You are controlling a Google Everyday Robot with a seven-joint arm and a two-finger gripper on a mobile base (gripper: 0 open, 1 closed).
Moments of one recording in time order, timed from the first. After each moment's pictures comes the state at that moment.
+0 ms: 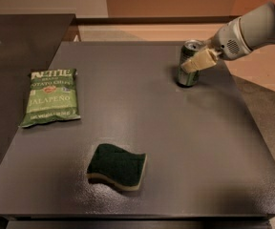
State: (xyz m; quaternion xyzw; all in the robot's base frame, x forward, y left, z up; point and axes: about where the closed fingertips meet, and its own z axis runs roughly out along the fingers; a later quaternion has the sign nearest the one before) arm 0.624 -0.170 0.900 -0.45 0.80 0.18 0.35
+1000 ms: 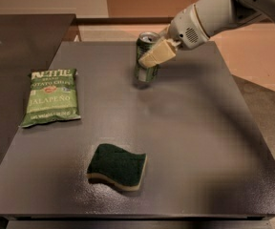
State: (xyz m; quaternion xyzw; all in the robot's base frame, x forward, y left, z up) arm 0.606 -0.050 0.933 -0.54 0.72 0.25 0.34
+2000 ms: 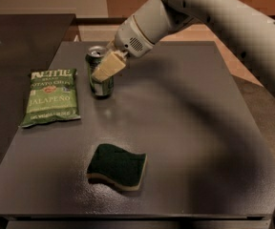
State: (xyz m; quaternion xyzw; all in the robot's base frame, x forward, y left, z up) arm 0.581 0.080 0.910 -0.62 0.67 0.29 0.29
